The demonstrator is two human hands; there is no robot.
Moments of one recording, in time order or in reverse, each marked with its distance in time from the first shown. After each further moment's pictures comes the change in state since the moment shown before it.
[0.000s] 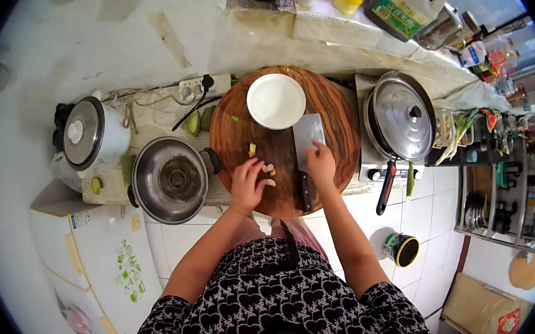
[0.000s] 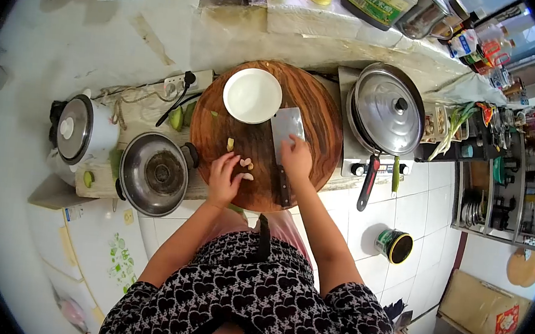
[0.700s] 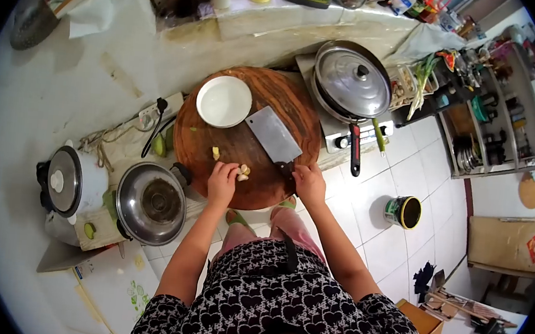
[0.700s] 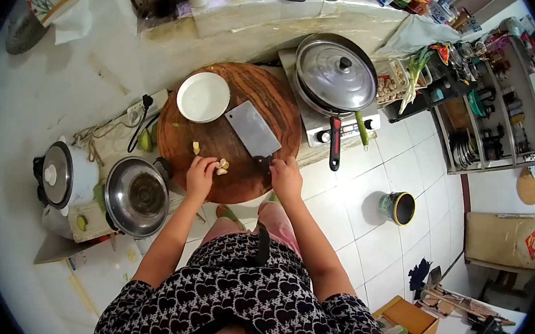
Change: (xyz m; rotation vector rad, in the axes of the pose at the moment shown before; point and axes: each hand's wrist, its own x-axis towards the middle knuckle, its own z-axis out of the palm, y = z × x) left_hand 0.011 -0.004 0.013 -0.144 -0.091 -0.042; right_hand -0.111 0.020 -0.061 -0.275 0.263 -0.149
